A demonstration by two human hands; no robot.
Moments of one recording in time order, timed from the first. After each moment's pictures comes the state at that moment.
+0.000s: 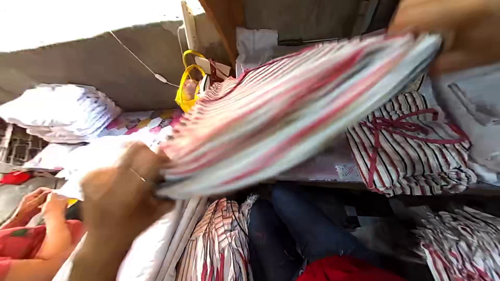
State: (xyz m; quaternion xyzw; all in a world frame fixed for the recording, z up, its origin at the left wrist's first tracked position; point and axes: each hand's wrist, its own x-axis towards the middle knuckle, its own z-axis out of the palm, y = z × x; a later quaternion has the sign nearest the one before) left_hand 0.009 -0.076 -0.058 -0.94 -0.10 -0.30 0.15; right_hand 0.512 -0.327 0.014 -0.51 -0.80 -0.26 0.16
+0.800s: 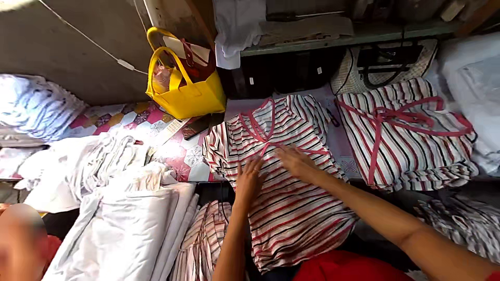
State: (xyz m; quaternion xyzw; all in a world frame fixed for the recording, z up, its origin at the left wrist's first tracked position) left_hand 0.168 -0.095 -0.331 -0.94 -0.26 -0.10 -0.20; right_hand 0.374 -0.231 -0.346 -0.74 -0.63 0.09 0.21
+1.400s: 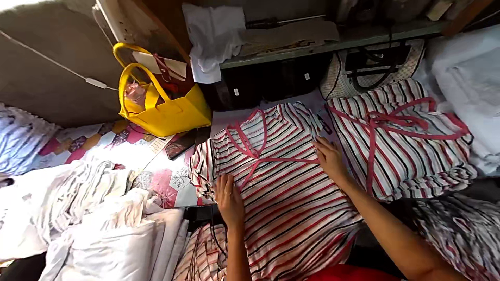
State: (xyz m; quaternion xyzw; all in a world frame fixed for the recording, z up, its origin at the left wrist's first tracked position) left_hand 0.171 -0.077 -0.378 -0.85 -0.35 -0.37 -0.11; right_hand 0.455 -0.285 -0.356 -0.87 -0.35 0.03 0.34
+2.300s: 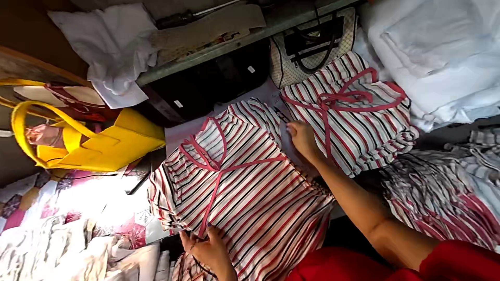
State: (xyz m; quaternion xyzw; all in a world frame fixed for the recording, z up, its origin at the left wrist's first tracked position) left_hand 0.153 -0.146 -0.370 -0.70 -0.53 -0.37 -0.29; right_hand 0.501 -0.298 -0.331 -0.89 -0.22 0.10 0.39
